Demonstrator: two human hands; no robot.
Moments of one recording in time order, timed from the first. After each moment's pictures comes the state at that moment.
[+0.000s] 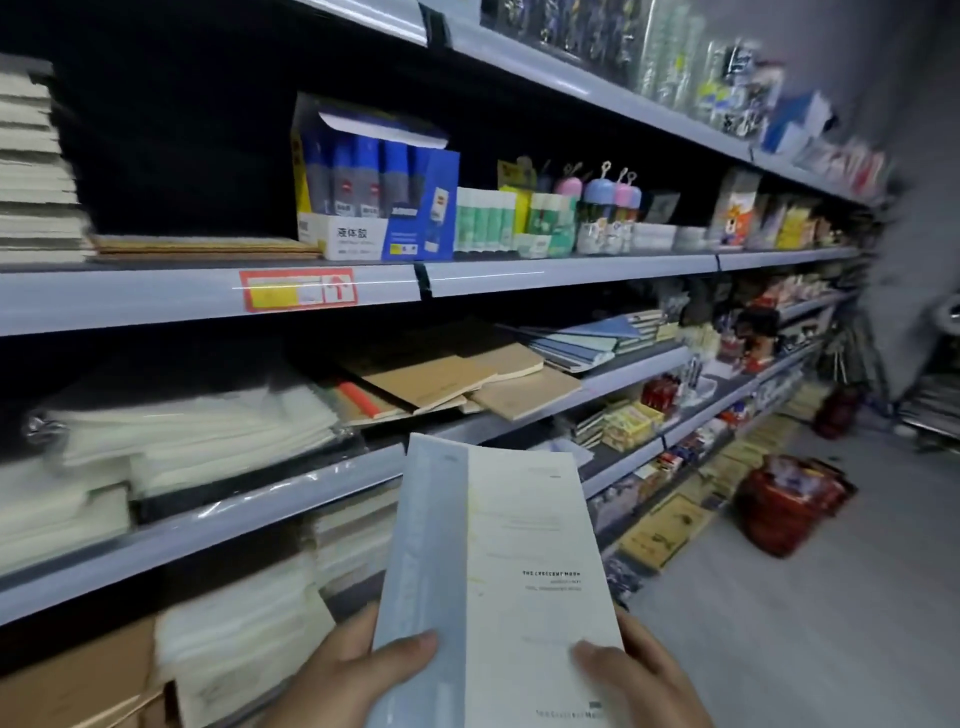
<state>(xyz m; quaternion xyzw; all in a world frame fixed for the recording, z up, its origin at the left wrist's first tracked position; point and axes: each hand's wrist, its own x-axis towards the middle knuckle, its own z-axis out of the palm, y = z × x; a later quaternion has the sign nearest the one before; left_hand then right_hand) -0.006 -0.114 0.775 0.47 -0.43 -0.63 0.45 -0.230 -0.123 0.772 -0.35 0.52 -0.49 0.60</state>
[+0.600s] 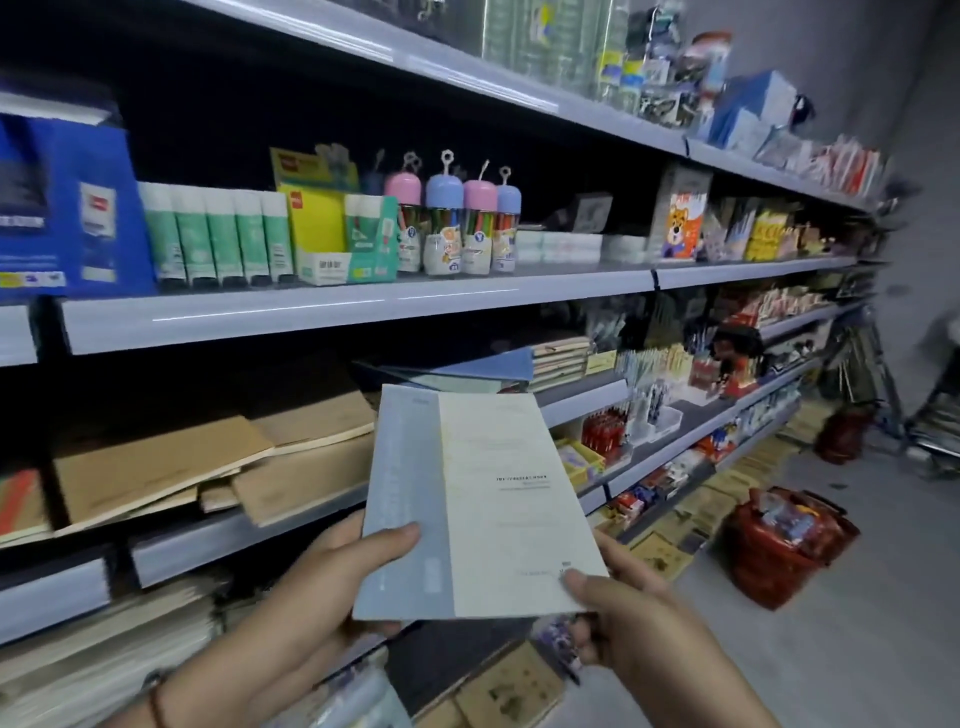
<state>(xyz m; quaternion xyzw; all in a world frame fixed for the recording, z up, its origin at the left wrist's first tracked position) -0.249 -0.360 0.823 0.48 -0.40 -0.59 0.51 -0.490 -0.369 0.811 -0.40 0.44 -0.48 0.64</state>
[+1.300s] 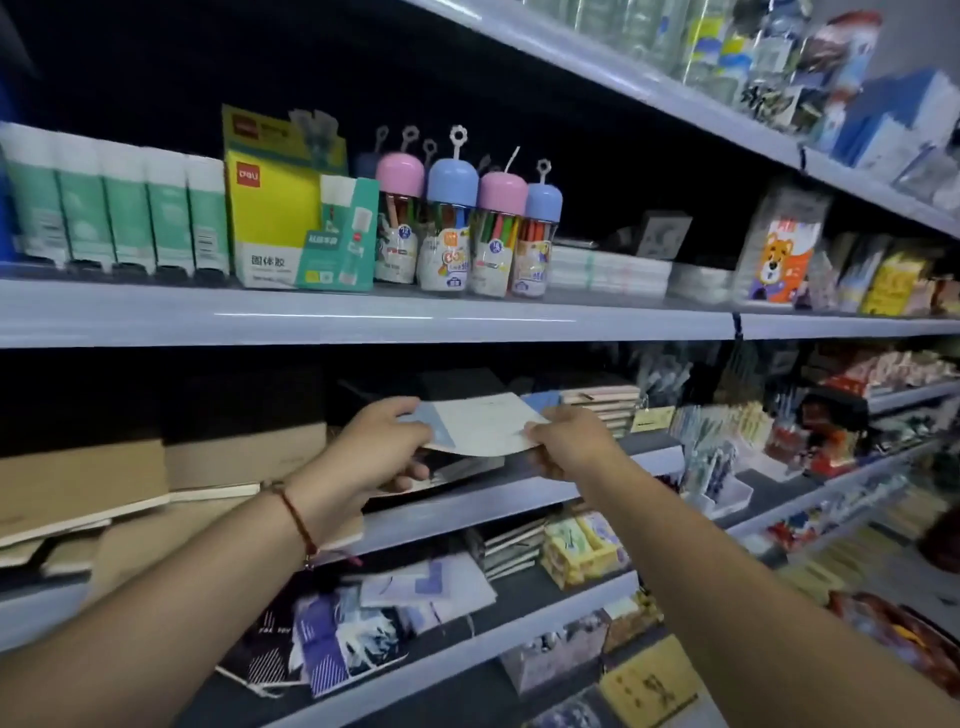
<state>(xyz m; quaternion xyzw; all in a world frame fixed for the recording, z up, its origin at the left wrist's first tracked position) -0.274 -0.613 0.853 0.63 -0.45 -0.36 0.53 -0.464 -0.692 0.866 -0.57 0.54 -0.40 0.48</state>
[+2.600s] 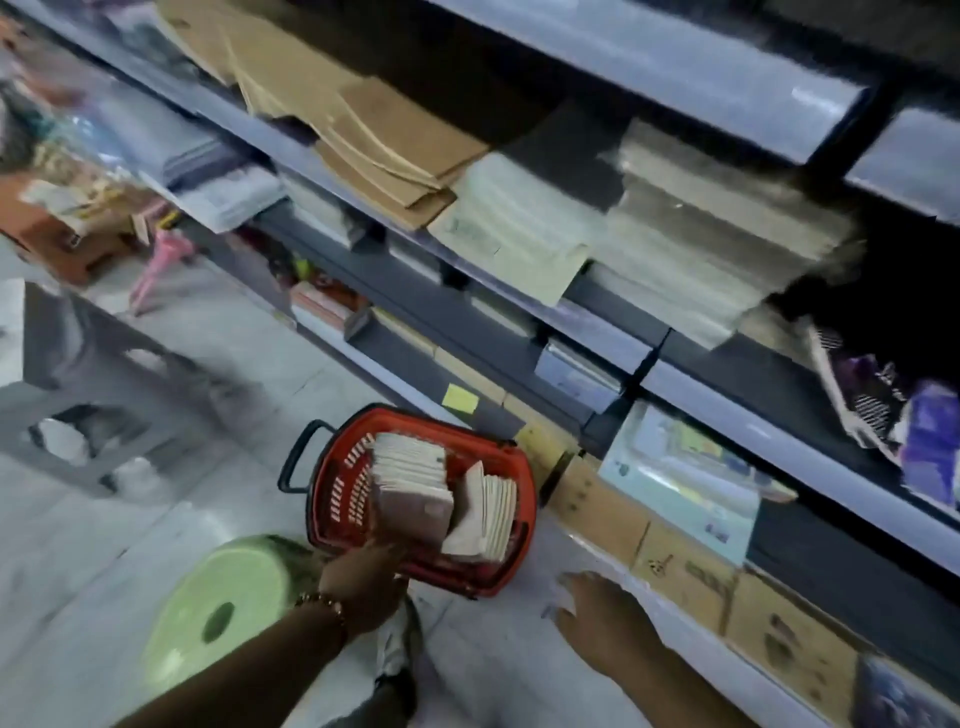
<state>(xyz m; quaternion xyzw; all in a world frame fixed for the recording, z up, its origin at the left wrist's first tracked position) -0.189 -0.098 0.369 0.92 -0.19 -0.34 0.08 -0.285 -0.371 0.407 -0.90 0.13 0.39 0.16</state>
